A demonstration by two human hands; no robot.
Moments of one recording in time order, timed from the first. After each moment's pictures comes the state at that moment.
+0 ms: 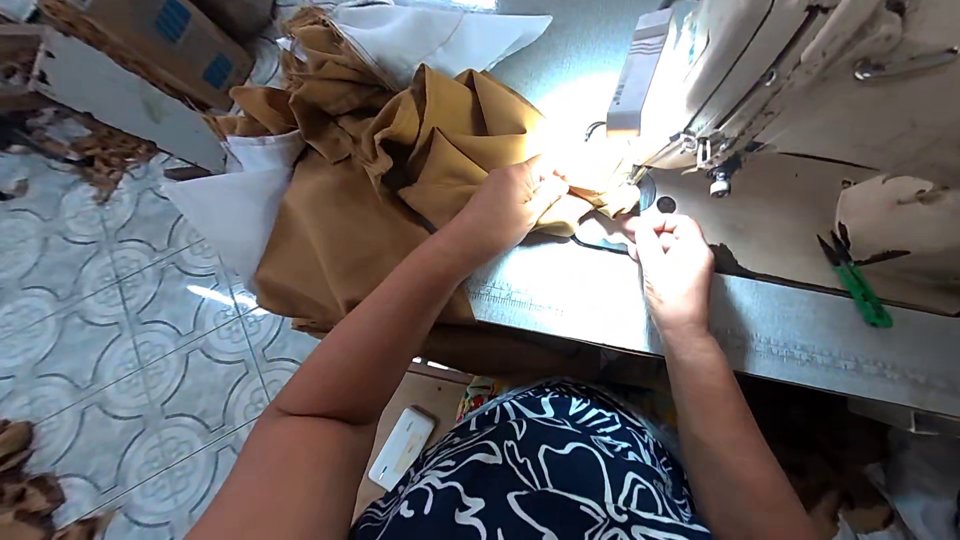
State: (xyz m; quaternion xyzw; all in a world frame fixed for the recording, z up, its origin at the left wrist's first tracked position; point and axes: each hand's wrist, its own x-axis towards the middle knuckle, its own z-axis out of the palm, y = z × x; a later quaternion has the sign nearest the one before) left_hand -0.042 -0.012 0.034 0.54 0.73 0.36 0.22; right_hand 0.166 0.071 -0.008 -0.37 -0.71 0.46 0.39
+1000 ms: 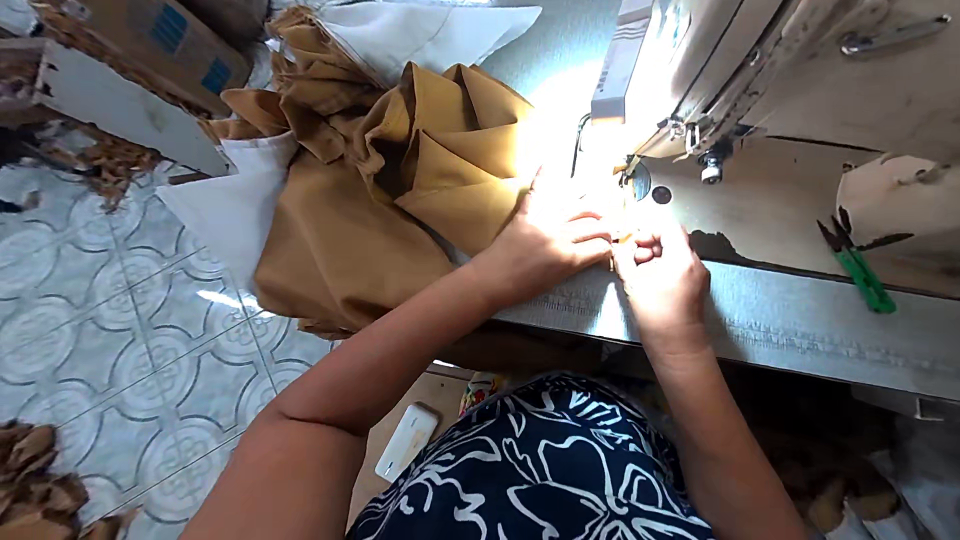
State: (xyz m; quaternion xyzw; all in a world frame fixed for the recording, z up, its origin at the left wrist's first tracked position) left_hand 0.002 -0.022 0.010 0.79 0.57 0.22 -0.06; right_hand 0.181 0.049 -0.002 -0.44 -0.82 0.24 0.28
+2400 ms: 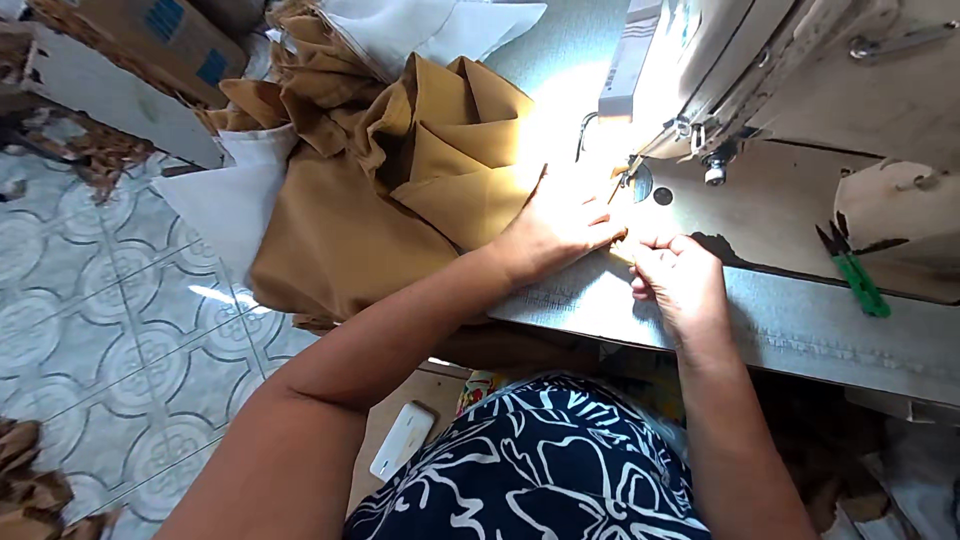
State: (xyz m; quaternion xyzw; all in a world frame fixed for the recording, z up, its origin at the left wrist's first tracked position) left_hand -0.003 0.004 -0.007 0.79 0.57 0.20 -0.10; right_hand 0.190 0.065 0.011 -0.47 -0.62 0.58 0.25
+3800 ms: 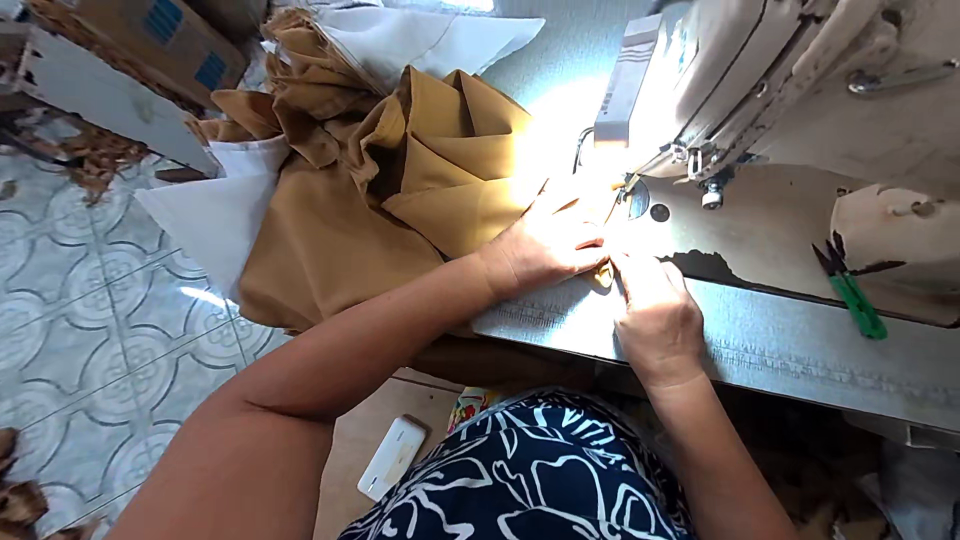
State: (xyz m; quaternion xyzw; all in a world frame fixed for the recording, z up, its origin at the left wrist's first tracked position) left_hand -0.019 0.003 -0.011 0.83 0.51 0.21 -0.08; right_hand 0.185 0.050 -0.018 -0.35 -0.90 0.05 0.25
